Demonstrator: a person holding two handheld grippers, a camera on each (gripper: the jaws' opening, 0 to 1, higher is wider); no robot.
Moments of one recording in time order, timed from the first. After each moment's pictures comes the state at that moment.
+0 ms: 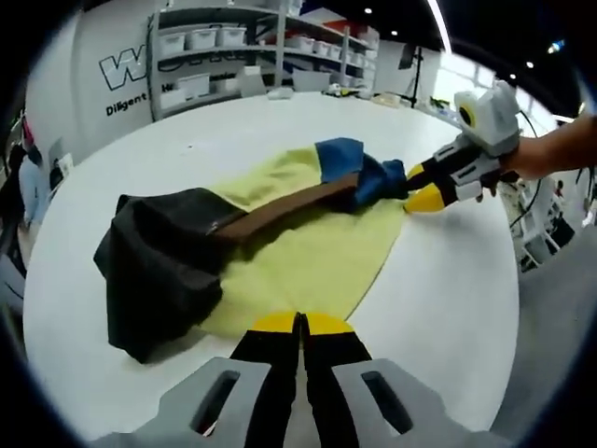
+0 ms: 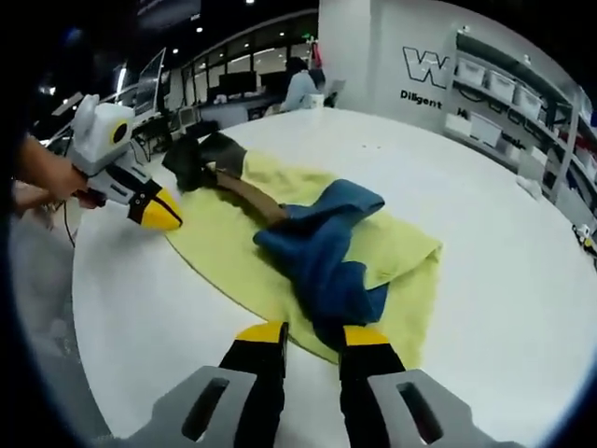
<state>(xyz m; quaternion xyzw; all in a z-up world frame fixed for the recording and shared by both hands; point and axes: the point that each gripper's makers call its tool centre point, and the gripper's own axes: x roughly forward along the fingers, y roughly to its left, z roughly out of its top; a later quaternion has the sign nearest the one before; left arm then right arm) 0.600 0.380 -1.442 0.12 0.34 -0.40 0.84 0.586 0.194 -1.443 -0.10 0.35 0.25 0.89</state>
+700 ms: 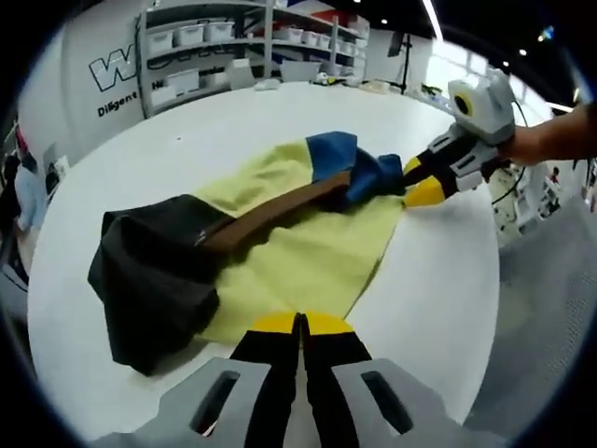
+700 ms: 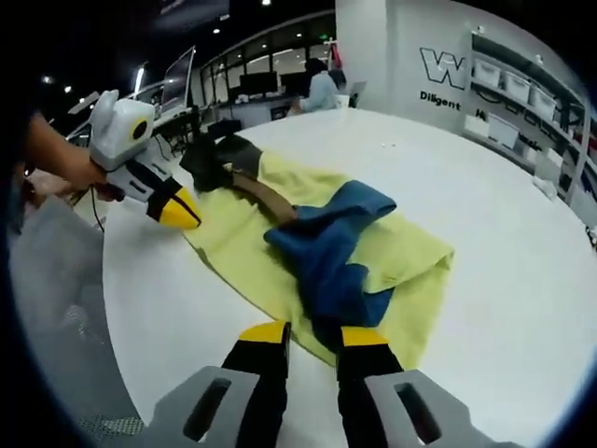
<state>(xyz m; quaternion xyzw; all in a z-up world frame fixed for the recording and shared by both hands) 0.556 0.389 -1.442 0.15 0.36 -0.40 0.83 0.539 0.216 -1.442 -0.10 0.35 0.30 0.88</state>
